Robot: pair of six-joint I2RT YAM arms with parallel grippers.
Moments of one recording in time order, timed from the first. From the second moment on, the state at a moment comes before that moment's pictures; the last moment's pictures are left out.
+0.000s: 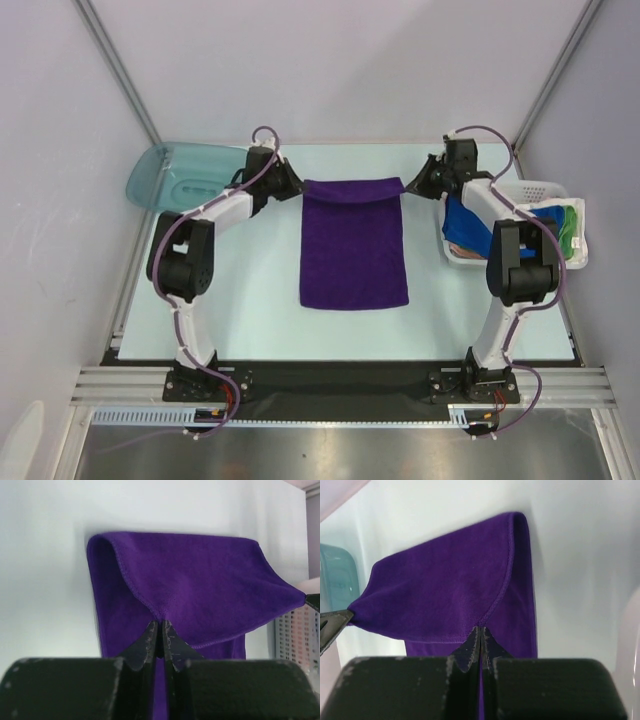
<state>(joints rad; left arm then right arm) -0.28 2.00 1.43 0.03 0.26 -0.60 0.08 1.92 1.47 -0.24 -0.33 0.55</state>
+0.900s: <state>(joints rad) -0.39 1.71 1.03 -0.11 0.19 -0.66 0.19 1.58 0.98 -0.28 -0.24 0.55</state>
